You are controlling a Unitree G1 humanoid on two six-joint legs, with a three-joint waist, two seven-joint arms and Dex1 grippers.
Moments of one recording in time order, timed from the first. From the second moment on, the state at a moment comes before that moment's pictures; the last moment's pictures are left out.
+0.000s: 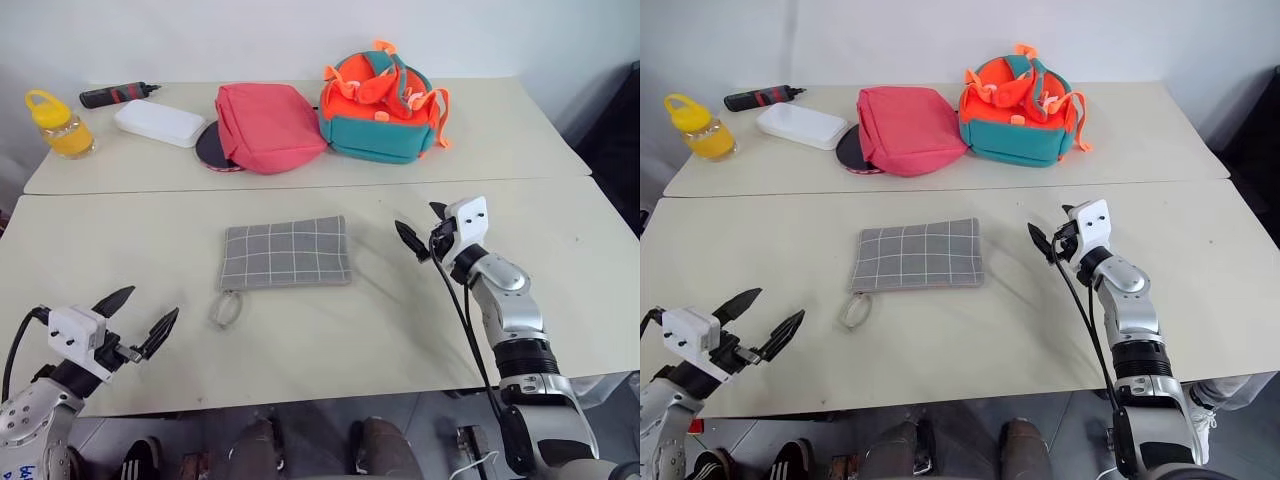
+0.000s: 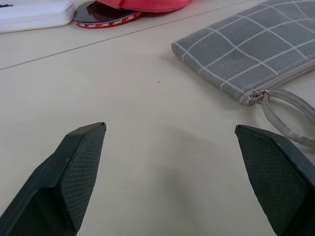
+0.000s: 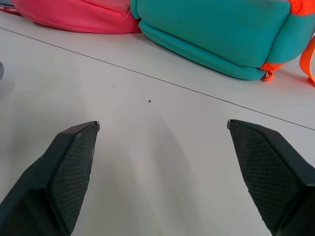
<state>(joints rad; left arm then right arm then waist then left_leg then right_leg) 0.26 0.51 0.50 -0.14 -0.42 -0.03 -0.67 -0.57 -0.38 -0.10 0.45 0.19 -0.02 0.56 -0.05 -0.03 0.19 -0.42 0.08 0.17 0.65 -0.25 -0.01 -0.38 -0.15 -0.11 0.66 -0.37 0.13</state>
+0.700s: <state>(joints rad) 0.02 0.56 0.43 0.11 -0.22 -0.27 -0.60 -0.58 -0.20 0.12 0.22 0.17 0.06 0.63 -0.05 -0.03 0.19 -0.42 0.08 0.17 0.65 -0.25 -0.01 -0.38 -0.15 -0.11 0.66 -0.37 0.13</state>
